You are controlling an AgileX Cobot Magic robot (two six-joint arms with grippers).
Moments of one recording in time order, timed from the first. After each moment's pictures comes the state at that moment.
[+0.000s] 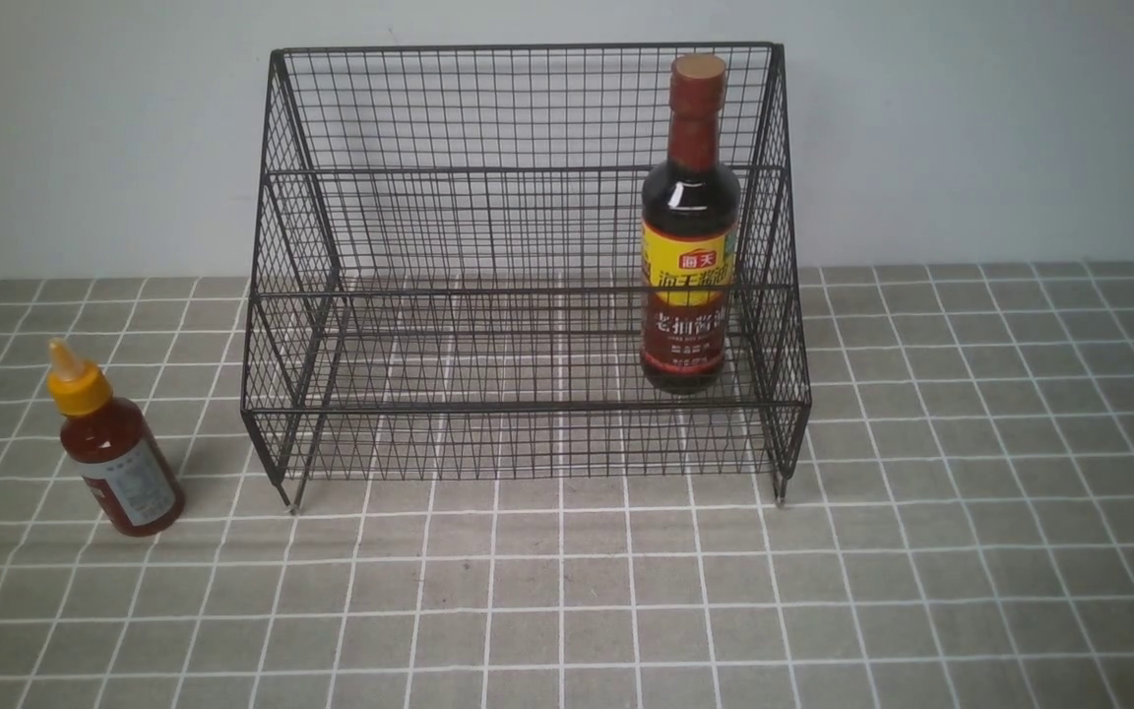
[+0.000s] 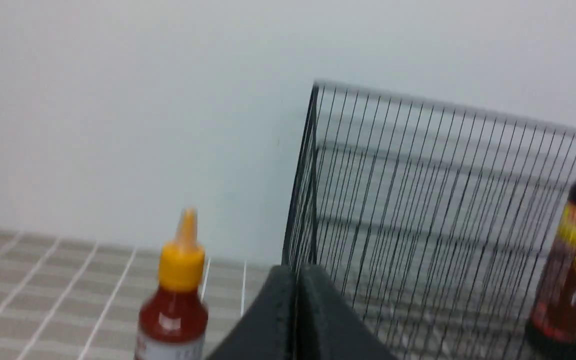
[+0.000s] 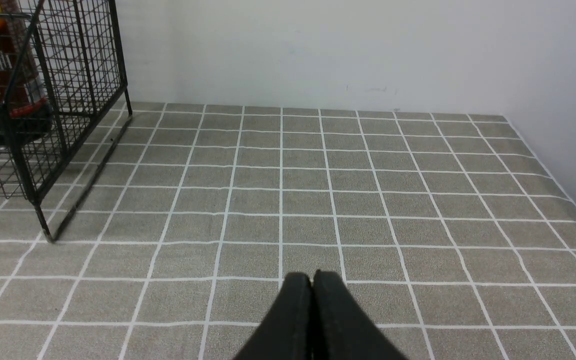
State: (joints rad) right arm 0.00 -0.01 0.02 -0.14 0.37 0.13; left arm -0.06 -0.01 0.03 -0.11 -0.11 -0.10
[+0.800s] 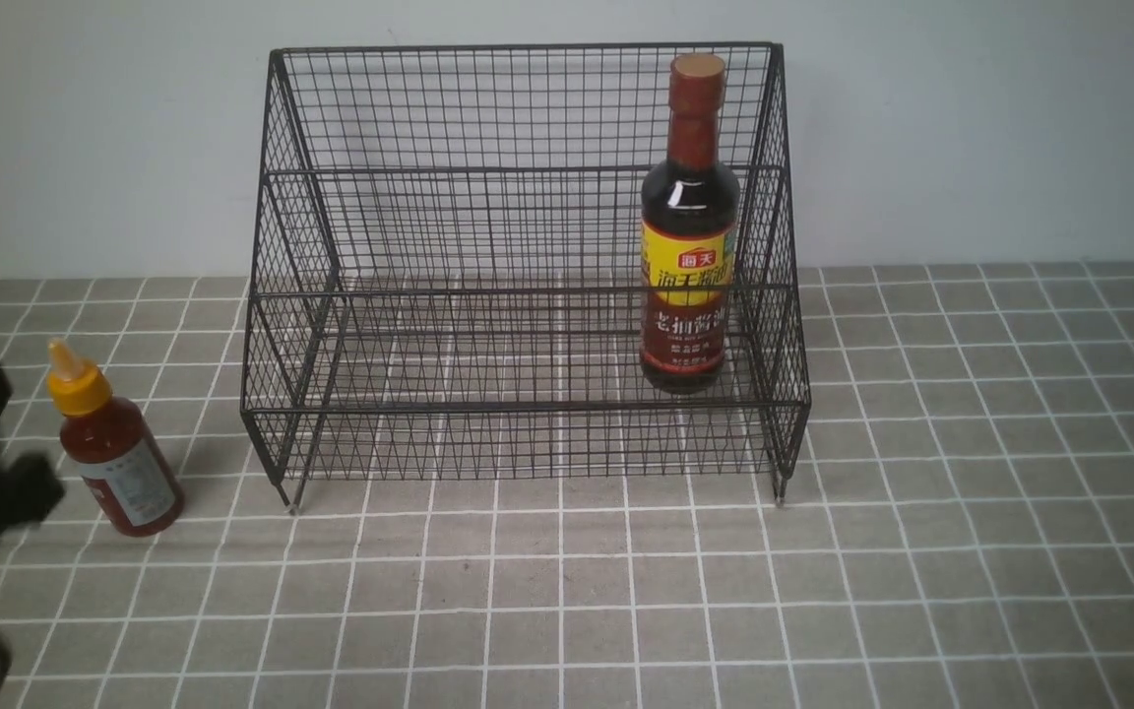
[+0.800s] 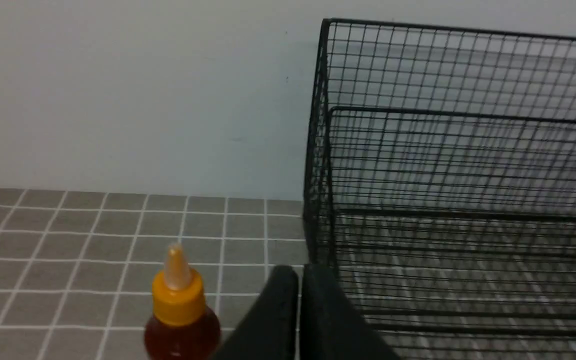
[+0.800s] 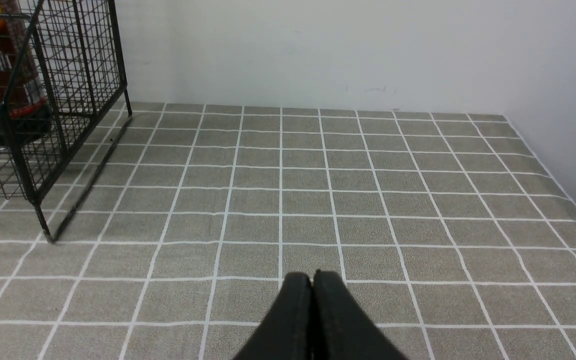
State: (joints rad) right arm 0.00 -0.01 0.02 -0.14 0.37 0.13; left arm -0.02 0.75 -0.46 -0.12 0.01 0.03
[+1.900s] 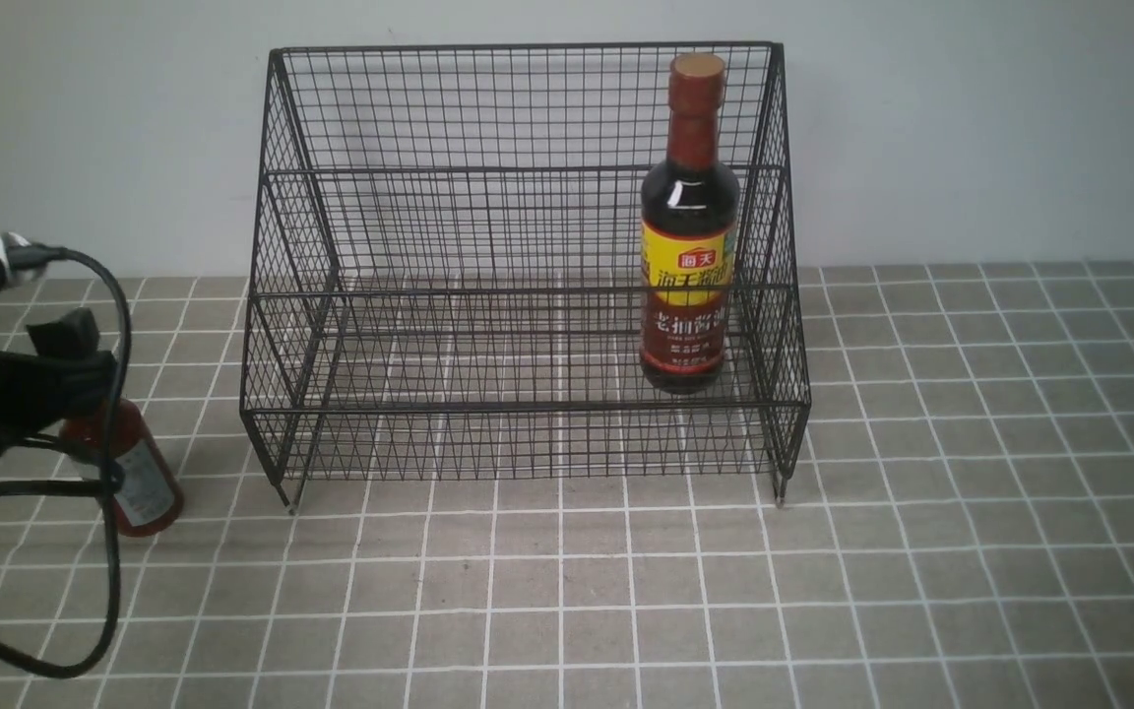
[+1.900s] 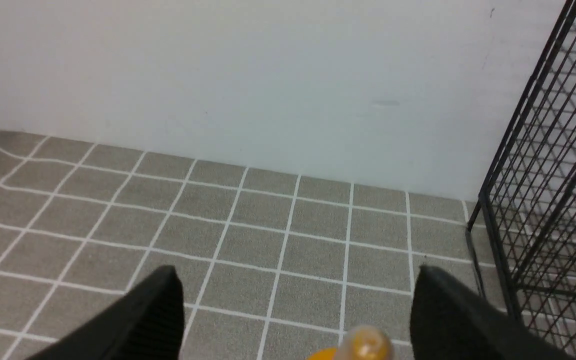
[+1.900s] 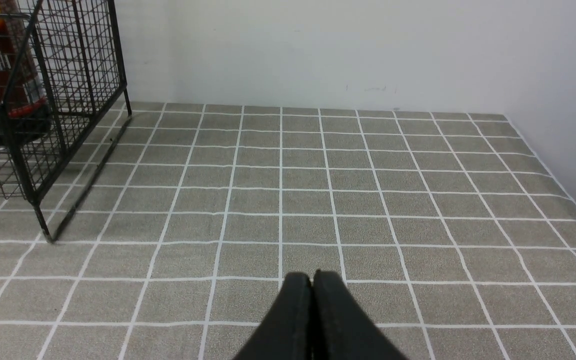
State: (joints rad) right arm 0.00 -0.01 0.02 -0.14 0.37 0.13; left arm 0.17 1.52 -0.52 0.09 -0.64 -0.19
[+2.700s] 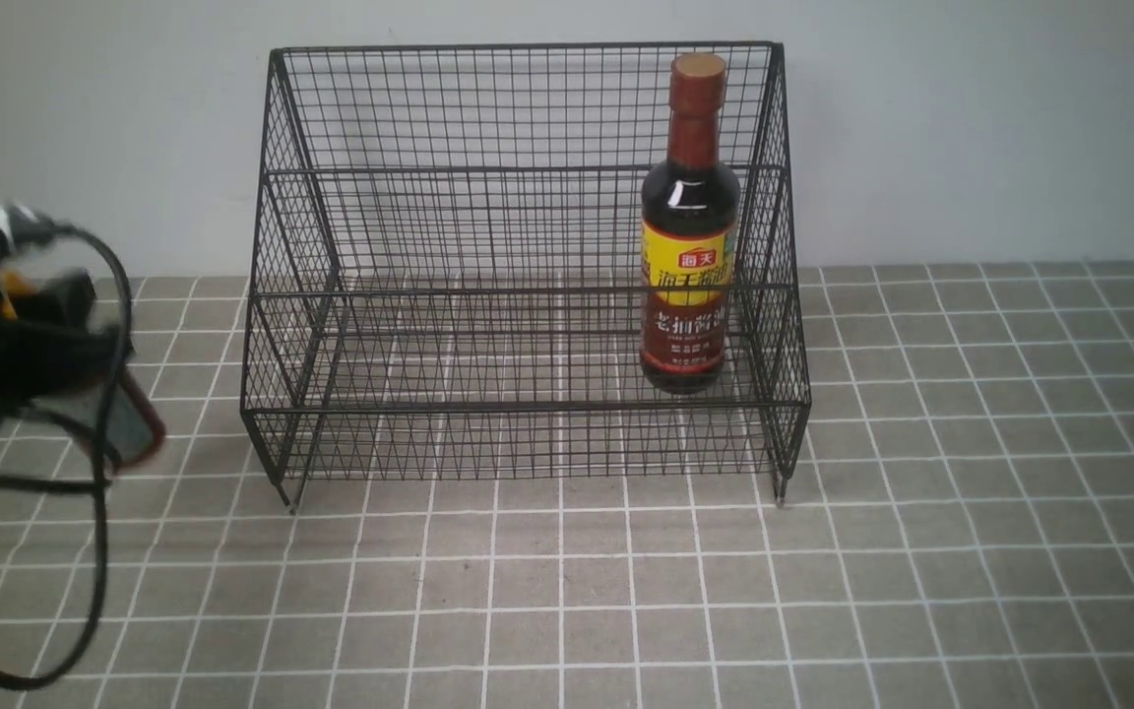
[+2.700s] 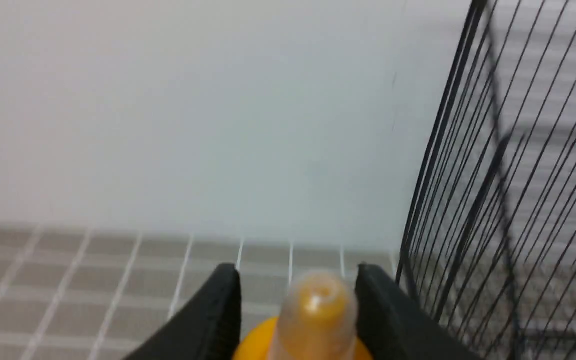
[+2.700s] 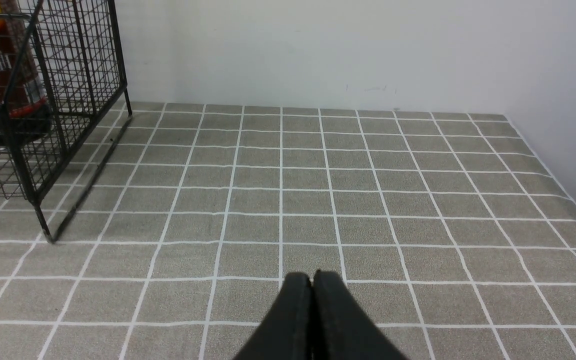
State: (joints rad) right arm 0.00 -0.01 0.02 -0.14 0.37 0.13; left arm 0.17 1.35 -0.57 0.31 -0.56 -0.33
